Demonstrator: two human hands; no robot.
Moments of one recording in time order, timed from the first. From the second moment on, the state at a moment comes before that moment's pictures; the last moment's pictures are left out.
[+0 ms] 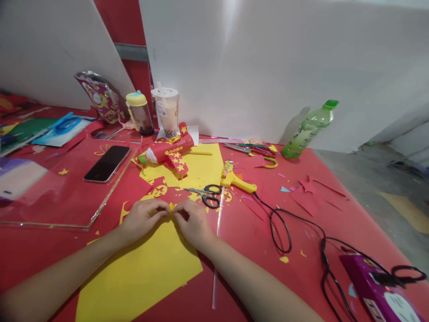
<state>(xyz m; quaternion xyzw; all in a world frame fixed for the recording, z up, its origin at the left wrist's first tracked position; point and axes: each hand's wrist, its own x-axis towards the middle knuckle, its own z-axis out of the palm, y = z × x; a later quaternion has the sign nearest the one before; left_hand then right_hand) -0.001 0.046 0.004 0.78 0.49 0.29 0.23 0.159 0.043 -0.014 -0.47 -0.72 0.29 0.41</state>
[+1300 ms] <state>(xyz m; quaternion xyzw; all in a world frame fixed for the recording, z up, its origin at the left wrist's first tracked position) -0.016 0.059 0.009 0.77 0.42 0.33 0.35 0.160 0.041 -0.008 -0.45 -0.67 0.35 0.48</state>
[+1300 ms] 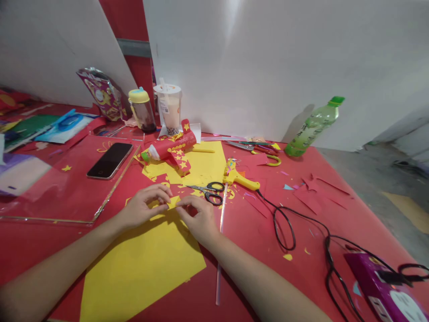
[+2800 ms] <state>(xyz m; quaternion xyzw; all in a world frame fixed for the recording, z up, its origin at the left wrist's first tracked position) -0.005 0.048 0.009 0.70 0.53 0.29 0.38 0.158 0.037 -0.014 -0.47 -0.75 0.22 0.41</state>
